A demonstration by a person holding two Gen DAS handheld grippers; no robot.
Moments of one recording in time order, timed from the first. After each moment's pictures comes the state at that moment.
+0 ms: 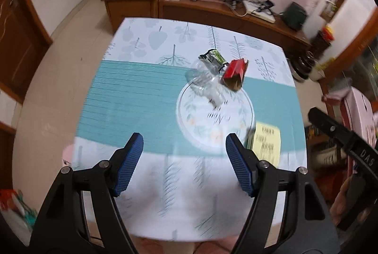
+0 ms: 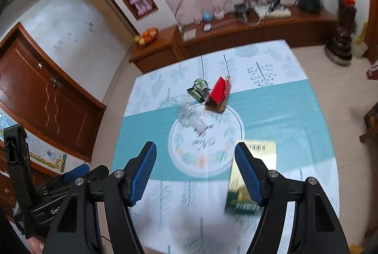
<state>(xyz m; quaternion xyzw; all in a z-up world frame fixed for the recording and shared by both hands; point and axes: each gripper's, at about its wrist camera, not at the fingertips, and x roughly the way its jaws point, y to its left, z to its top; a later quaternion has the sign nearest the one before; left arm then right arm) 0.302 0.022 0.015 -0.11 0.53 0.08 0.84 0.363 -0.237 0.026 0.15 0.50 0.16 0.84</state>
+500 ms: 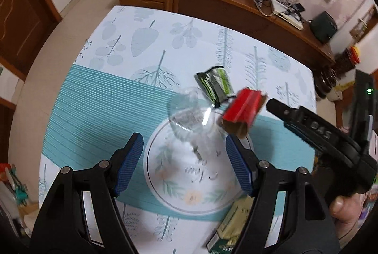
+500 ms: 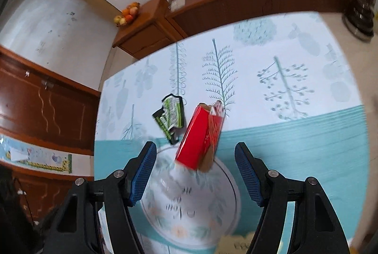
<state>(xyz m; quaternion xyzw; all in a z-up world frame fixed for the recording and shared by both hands) 0.458 0.001 -0.068 -0.15 0.56 0.15 0.80 0.605 -0.228 -0.136 0.19 0.59 0.17 0.76</state>
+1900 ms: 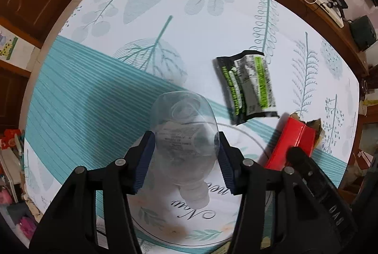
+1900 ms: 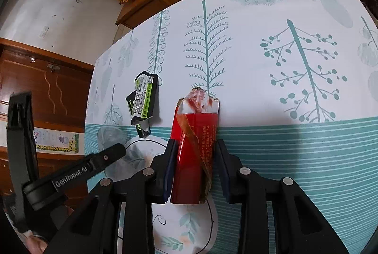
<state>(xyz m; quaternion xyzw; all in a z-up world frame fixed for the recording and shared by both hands) 0.520 0.003 -0.166 -0.18 0.62 0.23 0.73 0.621 -0.233 -0.218 0.18 0.63 0.23 0.72</state>
